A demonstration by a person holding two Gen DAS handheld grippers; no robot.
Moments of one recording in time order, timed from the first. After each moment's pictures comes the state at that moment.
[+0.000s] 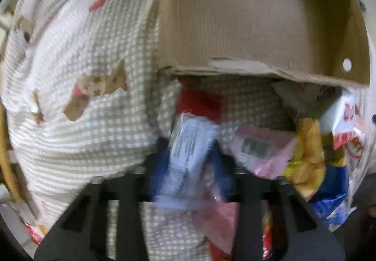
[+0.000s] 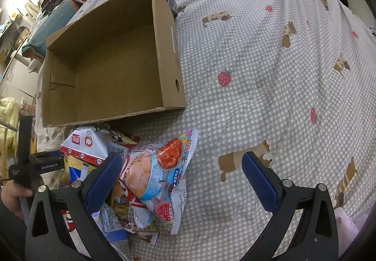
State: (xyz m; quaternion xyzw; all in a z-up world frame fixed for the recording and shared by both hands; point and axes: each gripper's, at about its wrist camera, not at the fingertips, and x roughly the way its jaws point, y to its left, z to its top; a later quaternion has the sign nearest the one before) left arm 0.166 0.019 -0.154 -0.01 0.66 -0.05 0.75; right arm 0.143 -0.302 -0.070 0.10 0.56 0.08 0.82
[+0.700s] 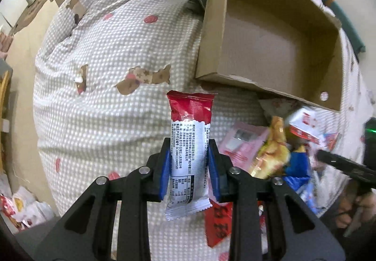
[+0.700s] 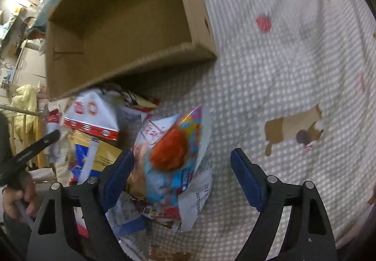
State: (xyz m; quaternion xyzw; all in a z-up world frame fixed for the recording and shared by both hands) left arm 0.106 0.066 -0.071 -0.12 0.60 0.00 0.79; right arm 0.151 -0.278 -0.127 0.15 0.66 0.15 0.72
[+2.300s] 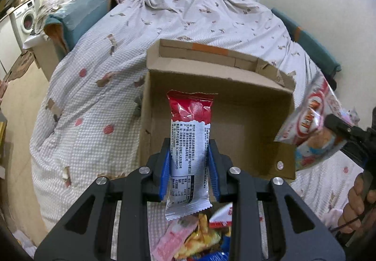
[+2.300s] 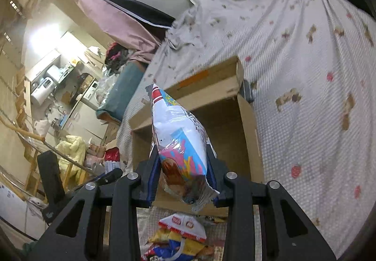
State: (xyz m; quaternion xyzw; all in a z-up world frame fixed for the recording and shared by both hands) left arm 0.191 -0.001 0.013 -0.08 0.45 -0.04 0.89; right arm 0.215 -0.295 0.009 0.26 0.41 0.24 0.84
